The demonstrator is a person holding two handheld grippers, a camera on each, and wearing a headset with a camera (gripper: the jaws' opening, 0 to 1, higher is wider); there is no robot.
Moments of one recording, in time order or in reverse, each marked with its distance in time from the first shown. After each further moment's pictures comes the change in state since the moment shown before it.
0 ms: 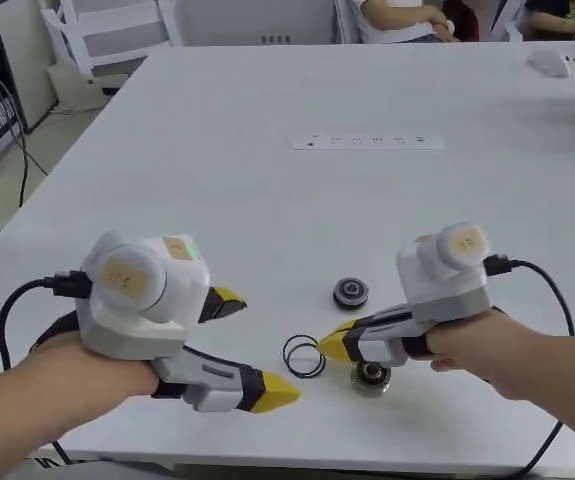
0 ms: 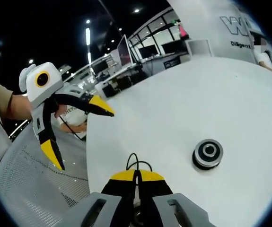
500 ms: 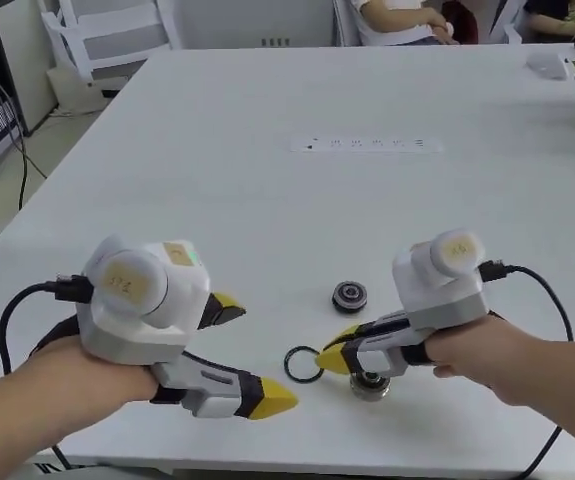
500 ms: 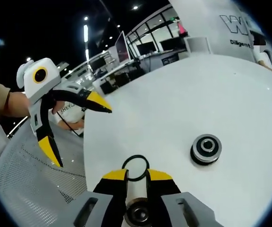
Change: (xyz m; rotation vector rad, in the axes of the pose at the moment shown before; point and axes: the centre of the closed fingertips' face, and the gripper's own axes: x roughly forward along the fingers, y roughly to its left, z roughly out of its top) left arm 0.003 0.000 -0.002 -0.004 0.017 -0.007; right arm -0.001 -0.004 -0.007 0.000 0.029 -0.019
